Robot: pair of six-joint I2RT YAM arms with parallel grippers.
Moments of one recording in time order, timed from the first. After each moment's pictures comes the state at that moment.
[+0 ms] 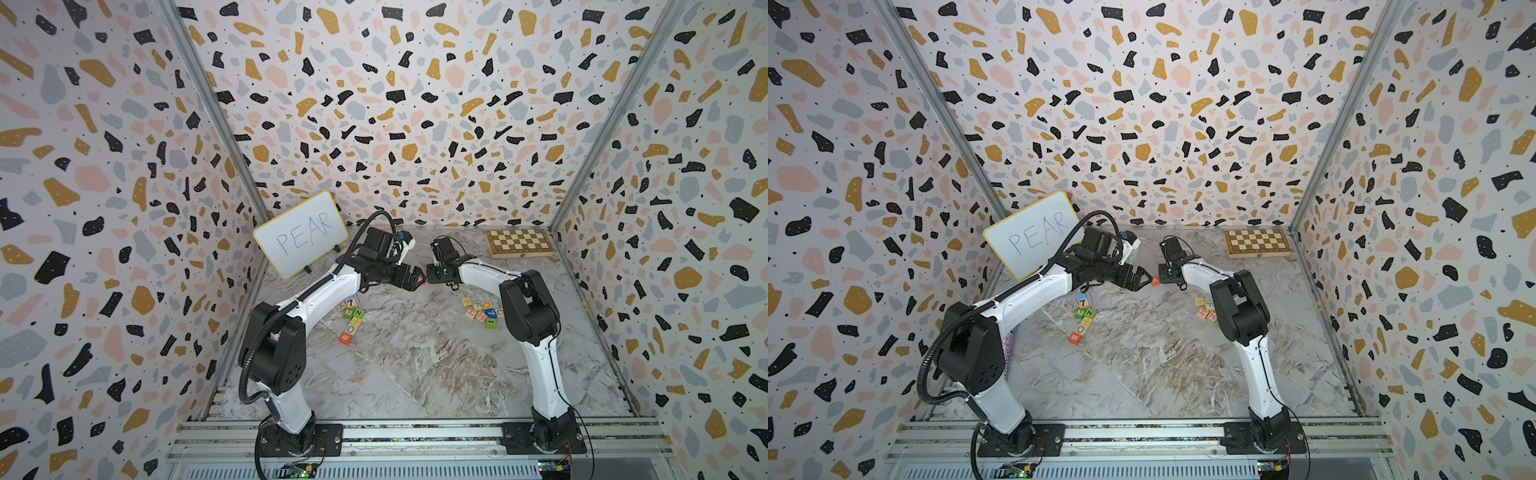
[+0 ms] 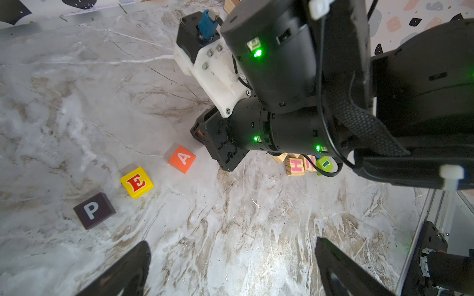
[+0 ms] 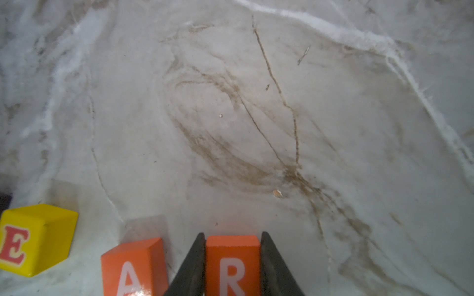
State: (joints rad) left arm -0.50 1.74 1.40 -0.45 0.40 -0.06; right arm 0.51 2.25 1.66 -0.37 0.08 0.29
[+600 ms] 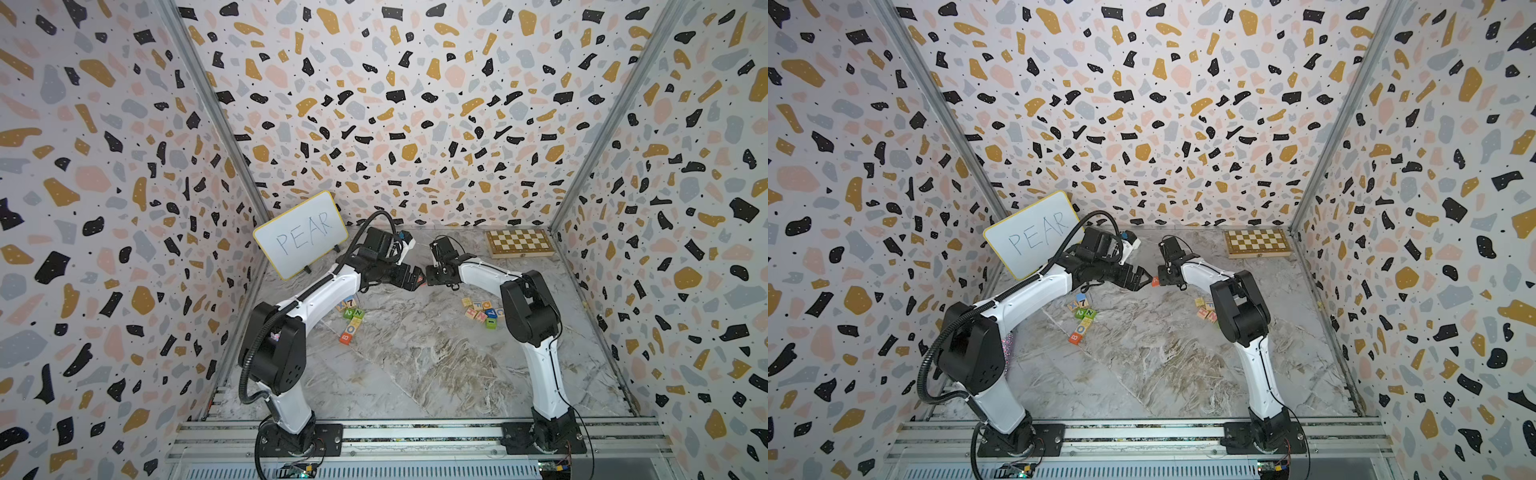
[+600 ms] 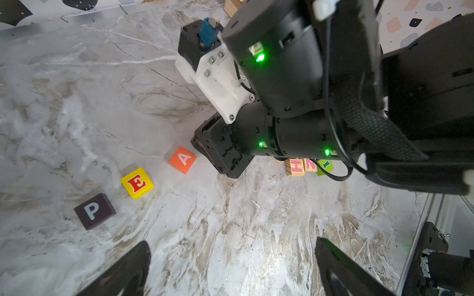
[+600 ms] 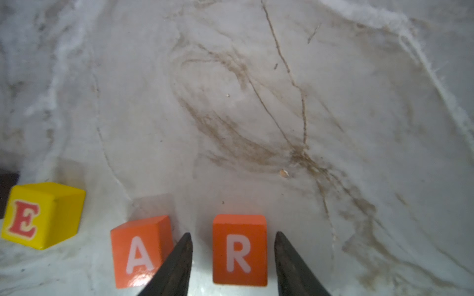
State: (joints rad) left arm -0.50 1.74 1.40 -0.45 0.40 -0.06; right arm 0.52 2.22 1.67 -0.44 0.07 0.28
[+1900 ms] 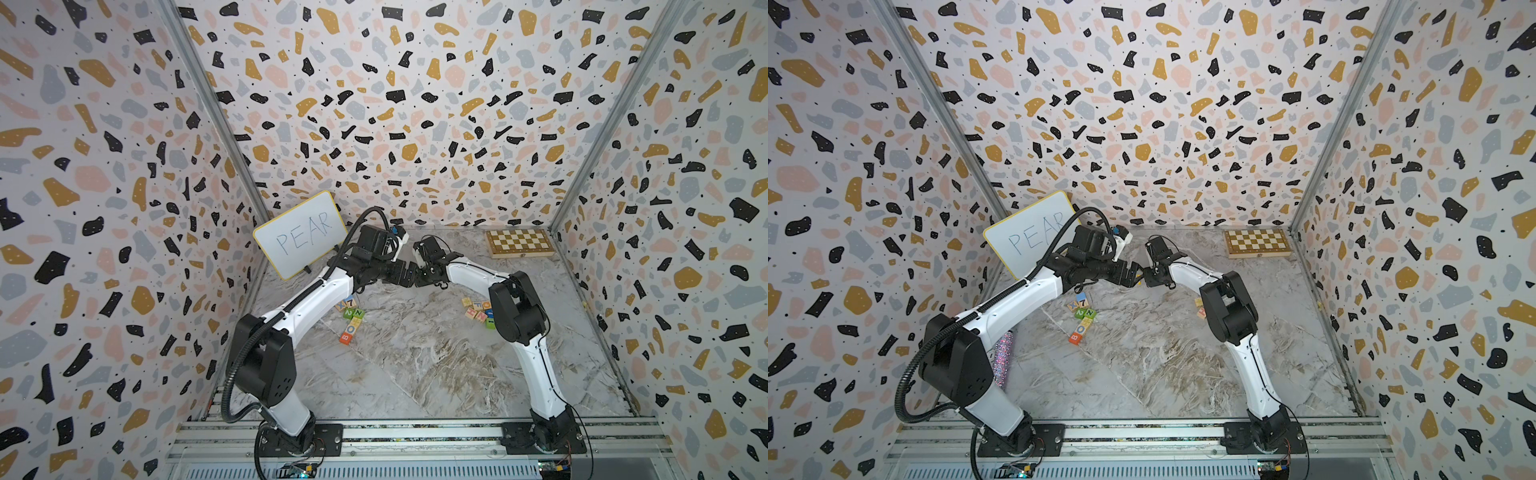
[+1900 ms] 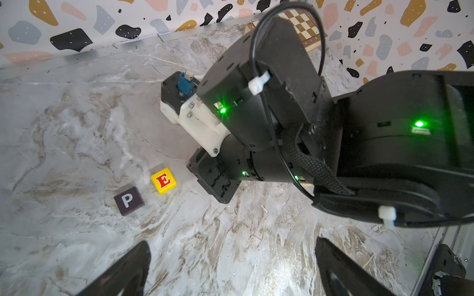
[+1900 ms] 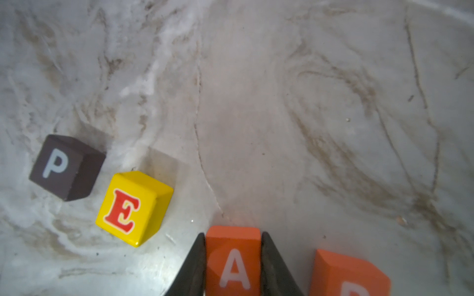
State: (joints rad) left arm -0.50 1.65 1.38 -0.46 0.31 -0.10; right arm 0.58 2.33 1.83 -0.48 -0.03 0.20
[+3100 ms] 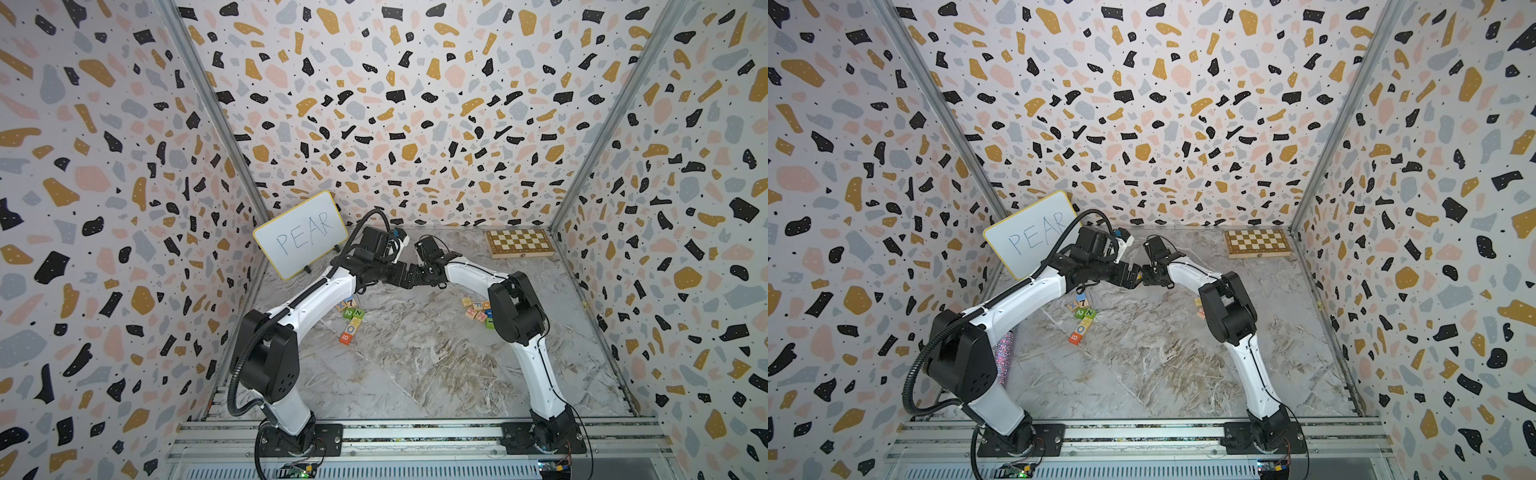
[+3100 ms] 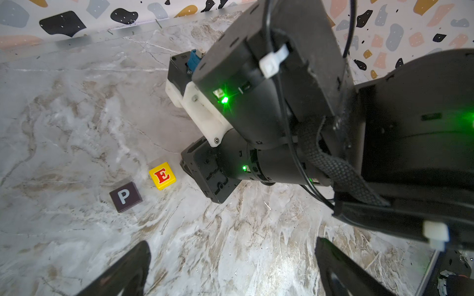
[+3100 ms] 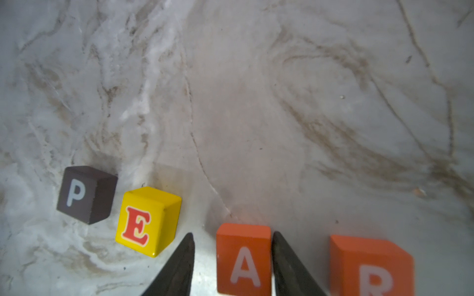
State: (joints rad) left arm -0.50 1.68 1.38 -0.46 0.31 -0.10; right arm 0.59 2.33 1.84 -0.50 -0.02 0.40
